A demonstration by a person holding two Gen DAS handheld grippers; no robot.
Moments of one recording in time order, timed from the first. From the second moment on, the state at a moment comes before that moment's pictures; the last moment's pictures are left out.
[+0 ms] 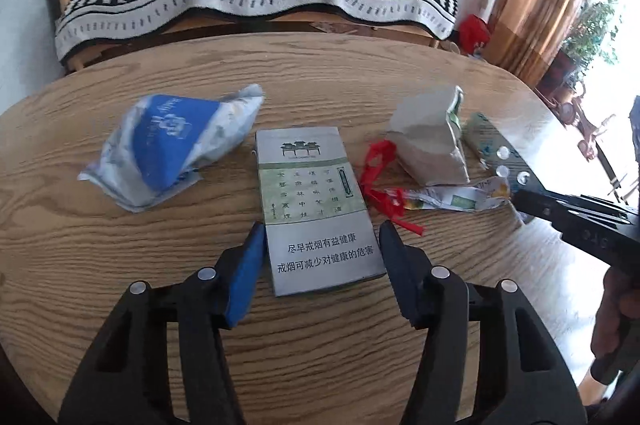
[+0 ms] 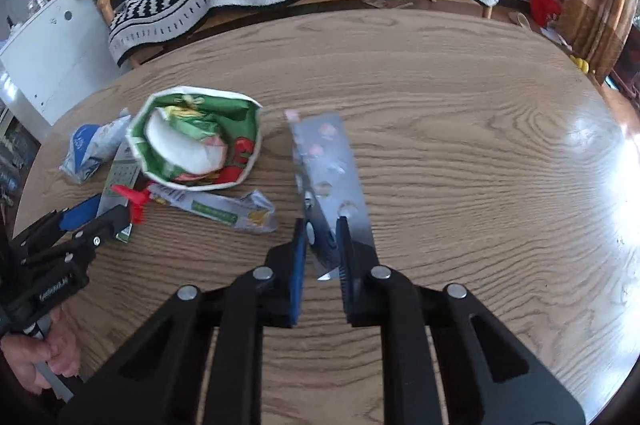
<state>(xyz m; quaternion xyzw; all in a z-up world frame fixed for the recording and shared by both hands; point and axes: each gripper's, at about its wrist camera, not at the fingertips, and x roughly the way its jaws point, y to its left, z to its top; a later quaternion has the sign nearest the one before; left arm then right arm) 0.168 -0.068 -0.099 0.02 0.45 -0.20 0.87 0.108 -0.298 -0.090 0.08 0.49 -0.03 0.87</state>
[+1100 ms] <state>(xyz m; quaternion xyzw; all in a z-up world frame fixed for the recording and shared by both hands) -0.012 -0.333 -0.016 0.06 0.38 -0.40 0.83 -0.173 -0.568 -0.041 0.20 0.37 -0.24 0.88</state>
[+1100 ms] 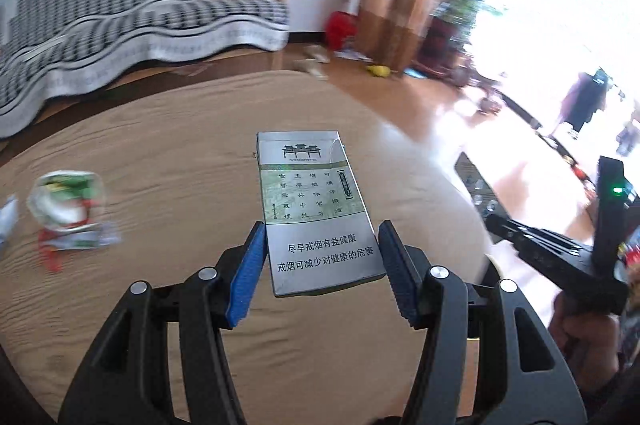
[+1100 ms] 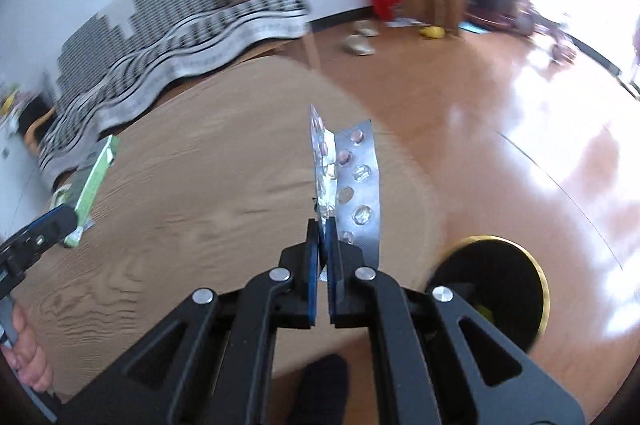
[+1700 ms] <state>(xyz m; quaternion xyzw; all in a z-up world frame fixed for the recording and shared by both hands) -0.143 -0.505 -0.066 0.14 0.38 -0.55 0.73 -0.331 -0.698 -0.151 0.32 0.44 -0.33 0.77</state>
